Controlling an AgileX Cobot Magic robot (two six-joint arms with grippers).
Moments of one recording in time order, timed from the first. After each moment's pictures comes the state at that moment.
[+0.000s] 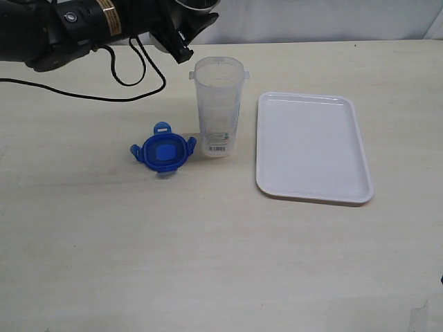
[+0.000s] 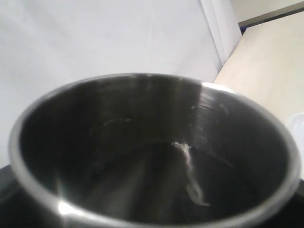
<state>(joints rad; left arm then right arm) -0.33 1.99 -1.27 0.84 -0.71 -0.11 0.06 0.01 0.00 0.02 0.35 -0.03</state>
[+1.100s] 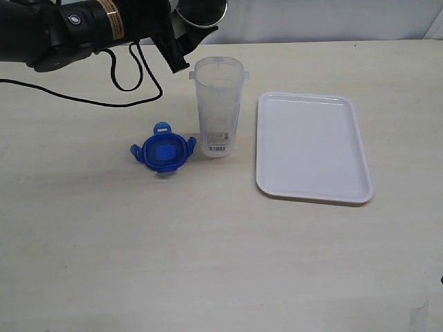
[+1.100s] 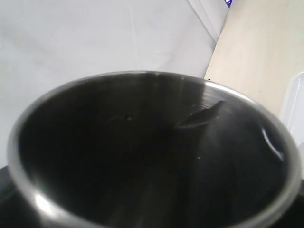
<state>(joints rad) -0.34 1.99 -1.27 0.89 -0.68 0.10 0.06 0.01 0.00 0.02 0.35 -0.03</state>
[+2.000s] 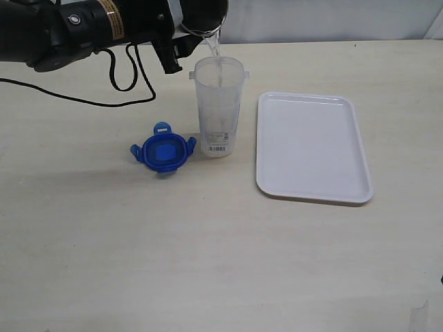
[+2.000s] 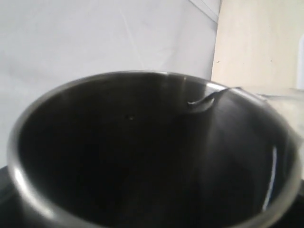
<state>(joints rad) -0.34 1.99 -1.27 0.89 -0.68 0.36 0.06 0.01 0.00 0.02 0.35 -0.03</state>
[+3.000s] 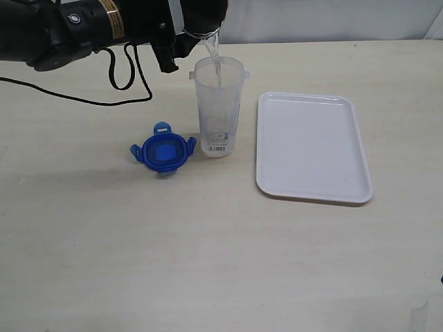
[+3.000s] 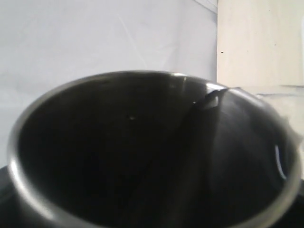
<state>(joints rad) -0.34 1.99 -1.27 0.89 -0.68 0.48 0.06 0.01 0.00 0.02 0.35 -0.03</state>
